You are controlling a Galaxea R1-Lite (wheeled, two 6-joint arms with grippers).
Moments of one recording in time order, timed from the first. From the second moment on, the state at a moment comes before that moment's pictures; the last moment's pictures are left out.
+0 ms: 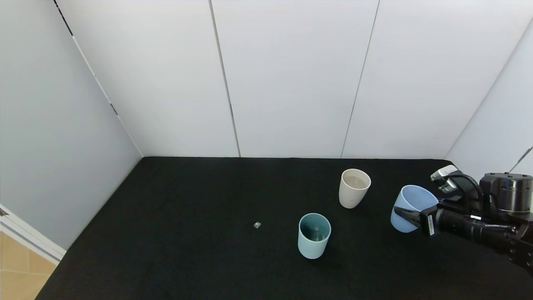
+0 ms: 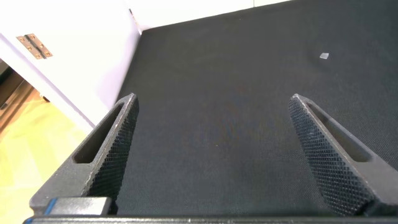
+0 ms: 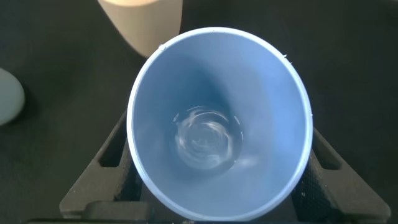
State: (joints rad) left arm 0.00 0.00 -0.04 0.02 0.04 0.18; right arm 0.01 1.84 -0.53 -0.87 0.28 -0.21
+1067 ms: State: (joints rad) left arm 0.00 0.00 -0.04 0.02 0.04 0.18; right arm 0.03 1.97 -0.52 -0.88 0.28 -0.22
